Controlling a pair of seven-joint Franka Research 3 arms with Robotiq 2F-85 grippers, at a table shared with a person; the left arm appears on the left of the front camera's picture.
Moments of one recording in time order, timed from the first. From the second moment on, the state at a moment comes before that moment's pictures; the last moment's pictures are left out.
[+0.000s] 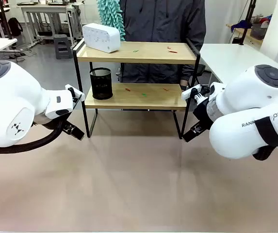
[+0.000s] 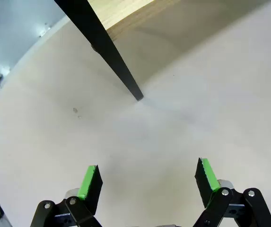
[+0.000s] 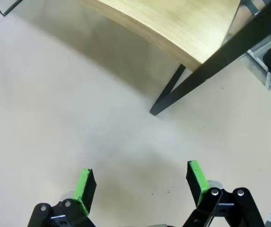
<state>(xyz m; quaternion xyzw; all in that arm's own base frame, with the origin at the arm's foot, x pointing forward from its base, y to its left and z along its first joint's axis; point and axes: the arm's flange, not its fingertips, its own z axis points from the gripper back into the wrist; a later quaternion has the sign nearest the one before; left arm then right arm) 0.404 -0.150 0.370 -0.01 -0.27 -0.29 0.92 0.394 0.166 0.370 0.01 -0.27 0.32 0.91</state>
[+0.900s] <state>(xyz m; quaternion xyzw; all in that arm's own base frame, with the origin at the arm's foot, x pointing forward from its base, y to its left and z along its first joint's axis) 0.404 -0.150 0.370 -0.01 -0.27 -0.29 0.92 0.394 0.166 0.370 0.01 -0.27 0.32 0.91</state>
